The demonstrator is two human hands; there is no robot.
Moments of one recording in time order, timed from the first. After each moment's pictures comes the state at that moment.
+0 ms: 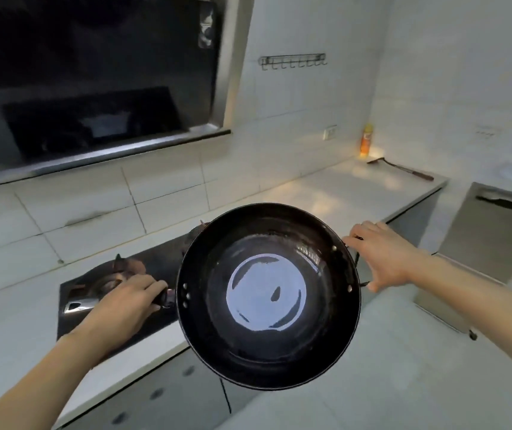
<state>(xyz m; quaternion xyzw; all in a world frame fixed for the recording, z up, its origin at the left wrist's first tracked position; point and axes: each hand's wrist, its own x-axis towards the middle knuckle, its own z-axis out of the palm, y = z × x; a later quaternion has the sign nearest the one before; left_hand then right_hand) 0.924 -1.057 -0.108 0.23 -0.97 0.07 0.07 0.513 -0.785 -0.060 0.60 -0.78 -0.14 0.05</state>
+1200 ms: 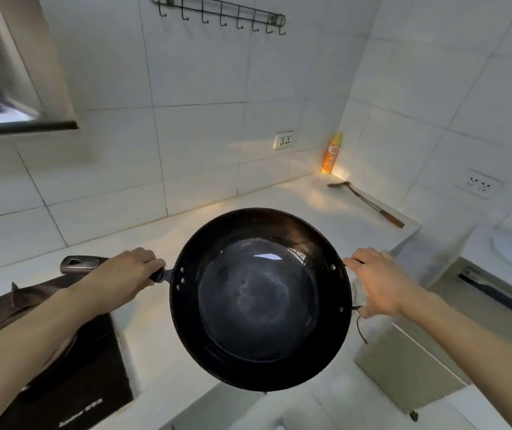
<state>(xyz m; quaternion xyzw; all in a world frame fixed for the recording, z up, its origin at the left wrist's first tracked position) 0.356 -1.283 -0.182 0.15 -0.99 0.03 0.05 -0.004 -0.933 -0.122 0.54 -0.83 -0.16 -0.01</state>
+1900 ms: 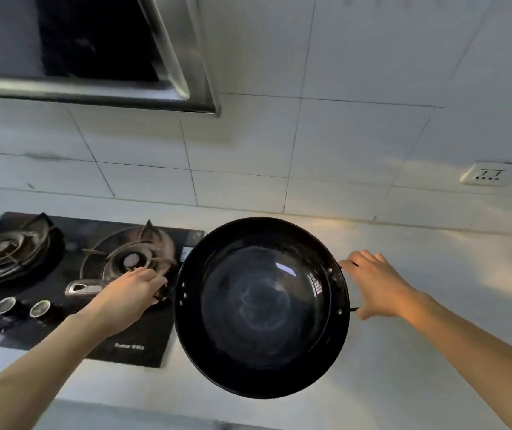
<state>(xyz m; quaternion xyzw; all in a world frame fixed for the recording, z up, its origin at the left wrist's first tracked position) 0.406 -1.223 -0.215 0.53 -0.85 0.00 -0.04 -0.088 -1.237 -0.186 0.82 -0.56 -0.15 -0.02</state>
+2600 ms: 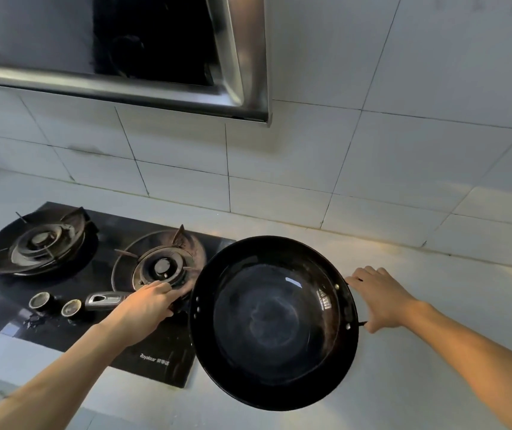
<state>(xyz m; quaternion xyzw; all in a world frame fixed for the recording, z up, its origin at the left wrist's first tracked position) 0.455 -1.247 -0.251 0.57 -0.82 -0.07 -0.01 -0.034 -1.325 -0.224 0.85 -0.49 -0.19 -0.04</state>
